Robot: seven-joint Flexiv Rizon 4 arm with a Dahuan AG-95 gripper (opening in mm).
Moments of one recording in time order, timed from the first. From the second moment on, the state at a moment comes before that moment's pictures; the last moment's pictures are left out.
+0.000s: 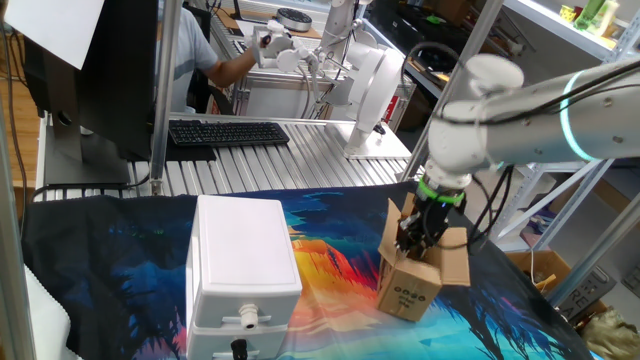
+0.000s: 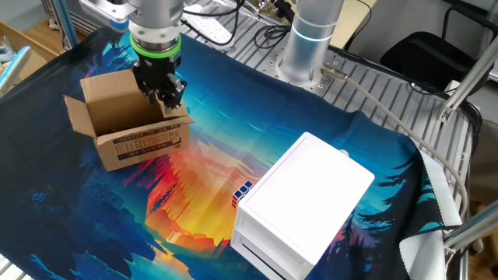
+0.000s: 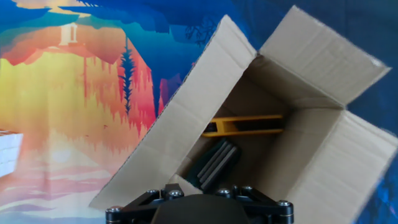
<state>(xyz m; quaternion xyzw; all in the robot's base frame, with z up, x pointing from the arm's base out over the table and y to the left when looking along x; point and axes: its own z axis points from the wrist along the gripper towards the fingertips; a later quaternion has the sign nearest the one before) 0.509 -0.168 0.123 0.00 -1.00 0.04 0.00</state>
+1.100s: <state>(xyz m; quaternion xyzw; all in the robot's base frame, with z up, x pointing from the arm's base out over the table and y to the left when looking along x) 0.497 -0.174 0.174 0.00 -1.00 0.04 0.01</state>
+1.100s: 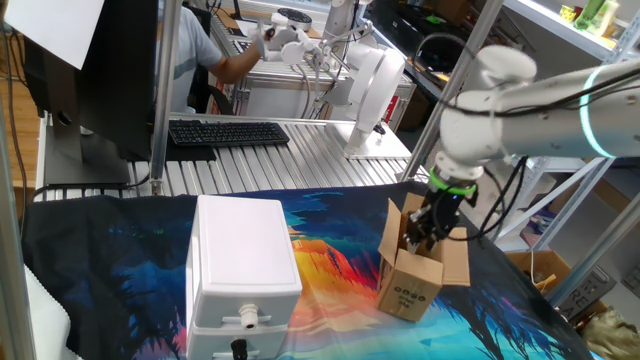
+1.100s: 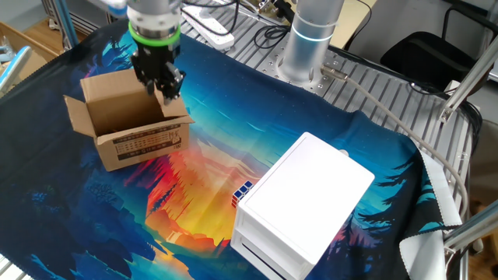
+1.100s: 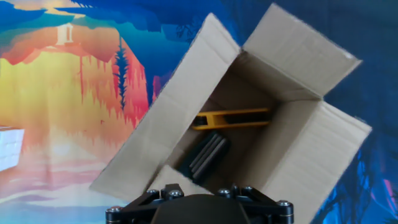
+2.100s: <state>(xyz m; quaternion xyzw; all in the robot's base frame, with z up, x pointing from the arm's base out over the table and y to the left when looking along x) 0.533 -0.169 0.208 -0.05 -1.00 0.03 0.01</state>
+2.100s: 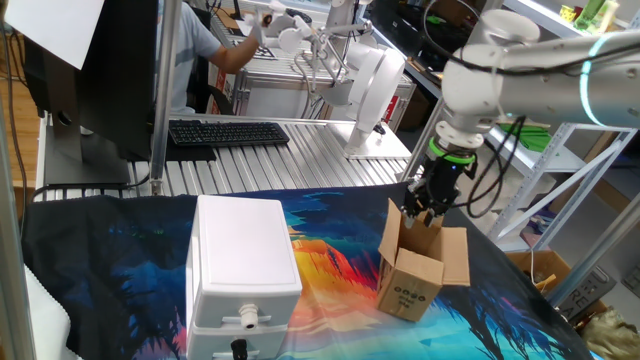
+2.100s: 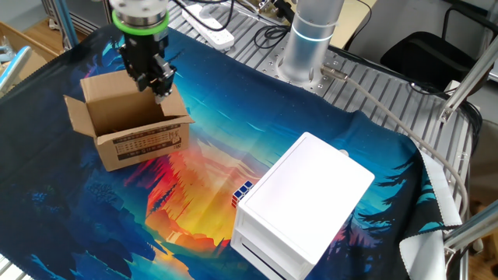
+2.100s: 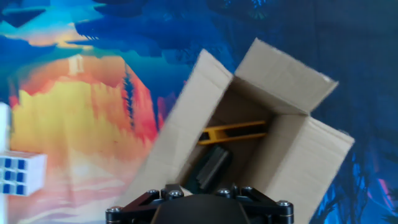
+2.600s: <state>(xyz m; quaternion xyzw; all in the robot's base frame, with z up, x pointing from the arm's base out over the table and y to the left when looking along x) 0.527 -0.169 0.207 -0.08 -1.00 0.03 0.02</state>
